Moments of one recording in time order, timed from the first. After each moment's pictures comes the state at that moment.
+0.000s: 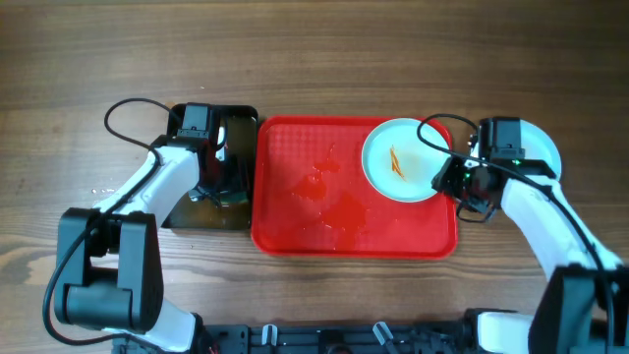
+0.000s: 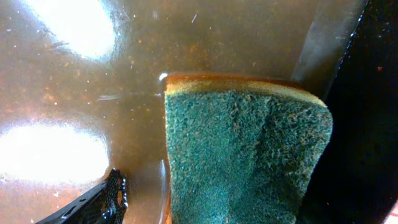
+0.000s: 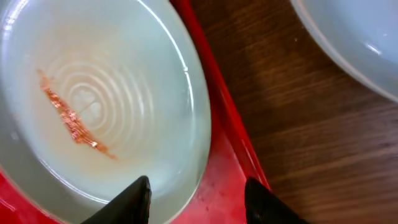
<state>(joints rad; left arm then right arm) -0.12 1.72 0.95 -0.64 0.08 -0.29 -0.04 1.50 0.79 -0.59 -0.18 0.48</state>
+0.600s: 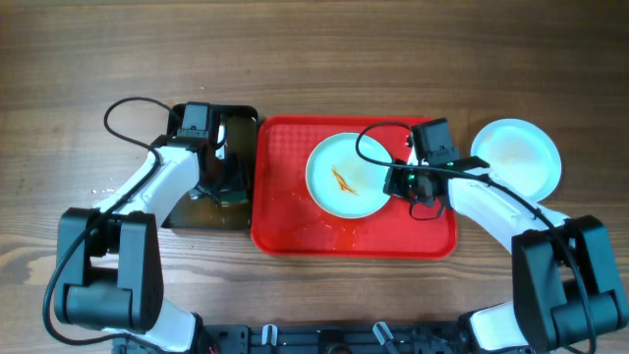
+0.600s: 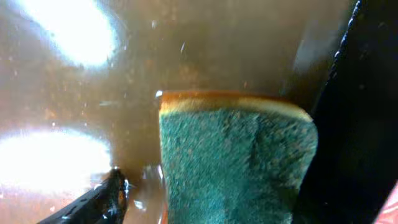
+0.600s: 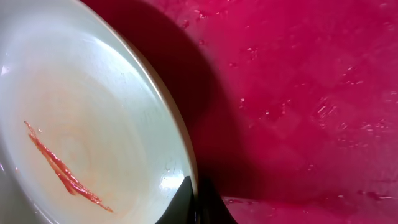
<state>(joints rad) -0.12 1.72 0.95 -0.62 0.08 -0.29 0.25 1.64 0.78 -0.38 -0.23 0.57</state>
